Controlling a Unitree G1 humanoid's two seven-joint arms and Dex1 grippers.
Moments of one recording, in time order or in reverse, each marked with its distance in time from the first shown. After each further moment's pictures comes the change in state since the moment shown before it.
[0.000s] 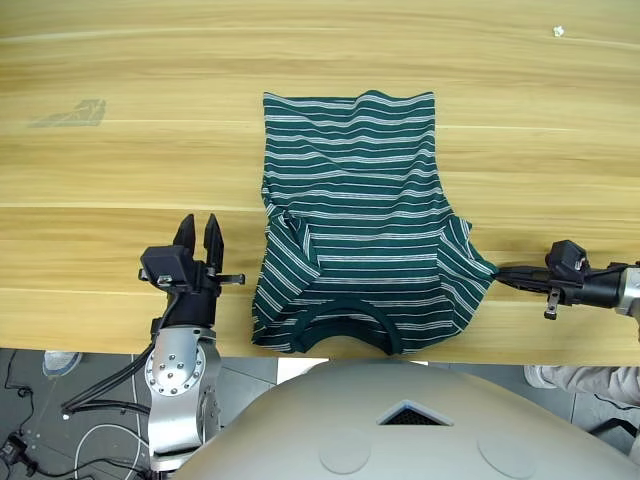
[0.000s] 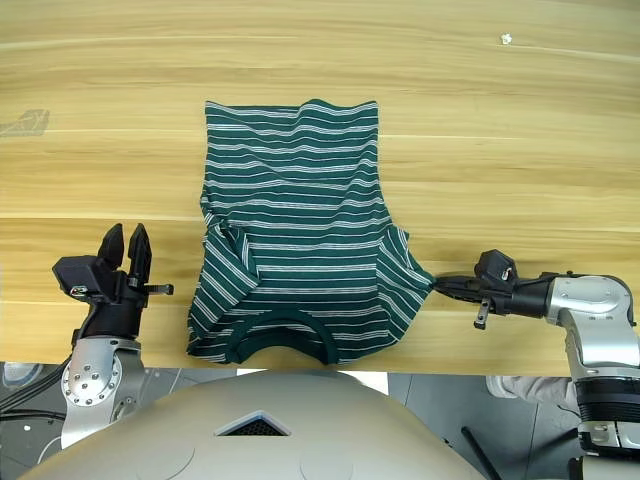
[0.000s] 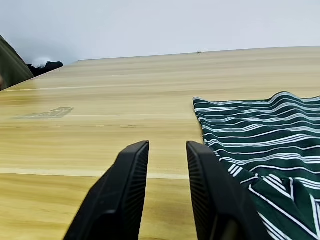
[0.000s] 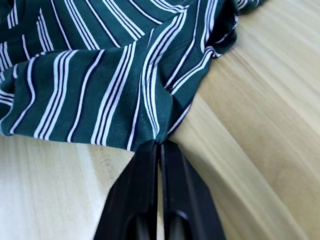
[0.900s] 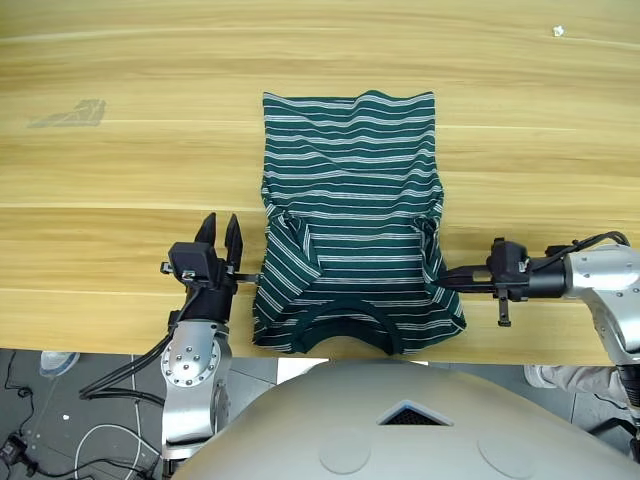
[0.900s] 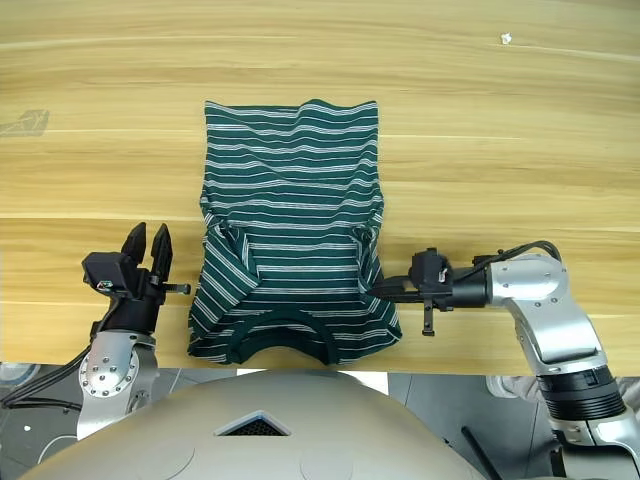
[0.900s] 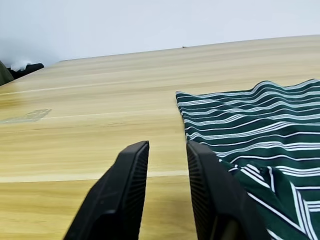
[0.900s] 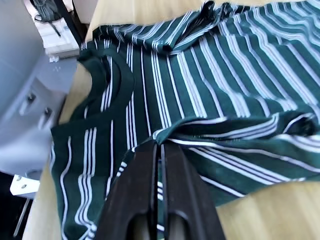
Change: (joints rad) left arm -0.031 -0.007 -0.060 0.043 0.069 -0.010 -0.023; right arm -0.059 0.051 0.197 -0.377 0.021 0.099 -0.012
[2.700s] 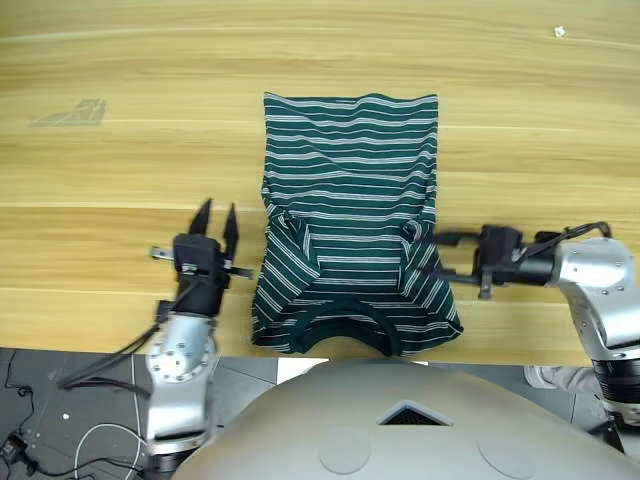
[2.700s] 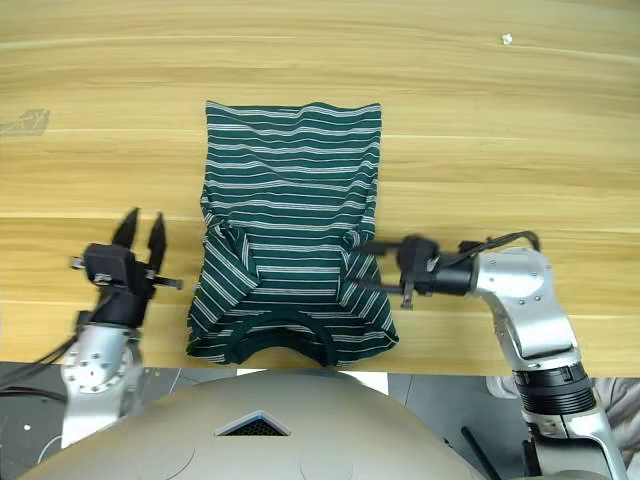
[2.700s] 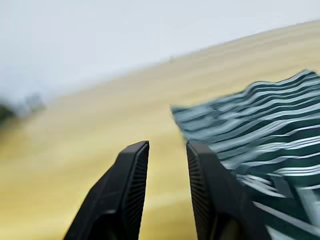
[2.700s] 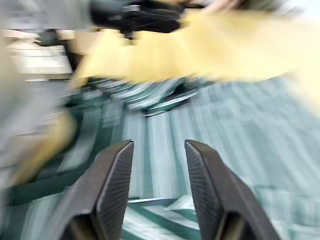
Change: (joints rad) left arm -0.025 0.168 0.102 -0.016 0.170 -0.144 -0.060; right arm -0.036 0.142 -0.090 -0.033 0.017 -0.224 -0.173
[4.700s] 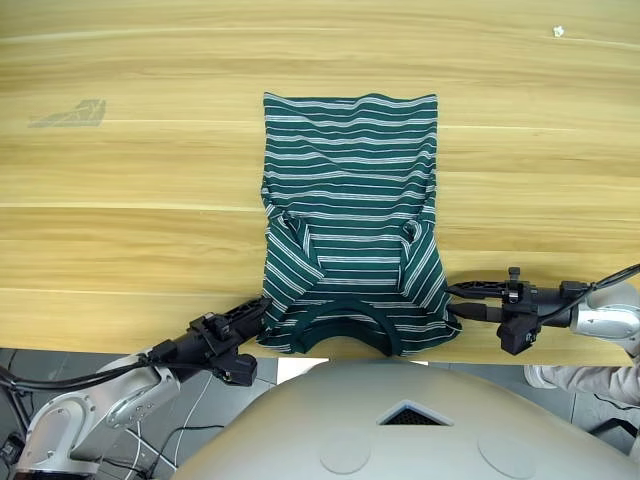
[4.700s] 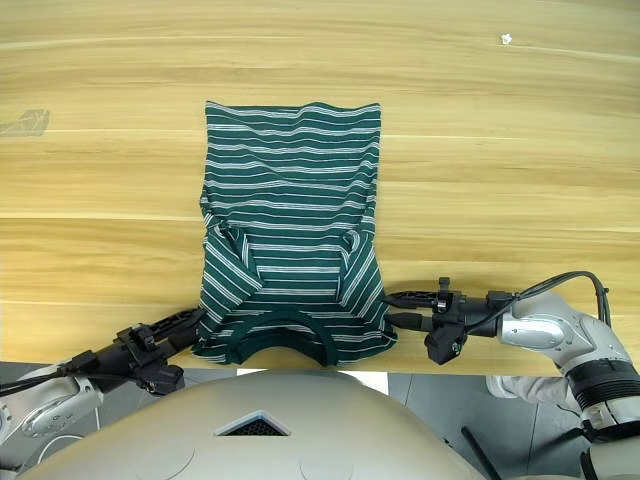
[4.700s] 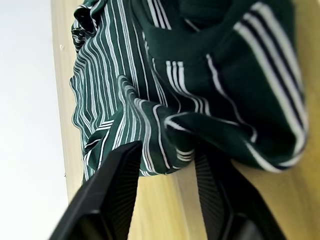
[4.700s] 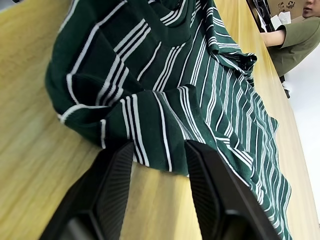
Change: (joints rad) left arm 0.153 0.537 -0.012 0.251 0.730 -0.651 -0.067; right arm -0.022 -0.298 0.278 0.597 -0.684 -1.179 -0.530
